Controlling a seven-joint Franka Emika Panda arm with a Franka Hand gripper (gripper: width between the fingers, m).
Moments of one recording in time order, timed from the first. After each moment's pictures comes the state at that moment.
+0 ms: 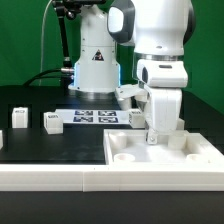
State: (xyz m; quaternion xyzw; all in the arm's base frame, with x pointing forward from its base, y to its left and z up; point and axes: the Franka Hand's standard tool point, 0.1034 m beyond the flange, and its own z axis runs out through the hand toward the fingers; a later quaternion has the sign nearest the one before) arm 0.490 0.077 0.006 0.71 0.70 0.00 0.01
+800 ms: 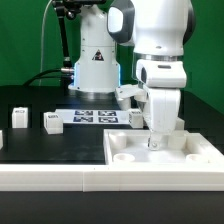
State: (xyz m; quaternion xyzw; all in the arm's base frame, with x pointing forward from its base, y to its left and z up) arm 0.490 0.076 0.006 0.71 0.70 0.00 0.01
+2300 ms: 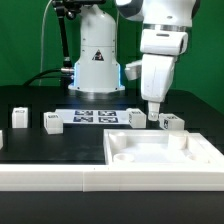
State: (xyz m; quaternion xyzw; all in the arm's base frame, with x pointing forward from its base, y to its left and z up) arm 0.464 0.094 0.051 0.86 0.52 0.00 0.02
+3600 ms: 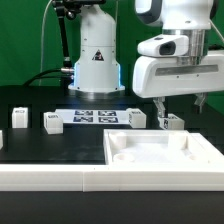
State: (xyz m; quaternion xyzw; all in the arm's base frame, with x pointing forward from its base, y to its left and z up) arm 0.452 0.141 0.047 0.99 0.16 0.01 -0.02
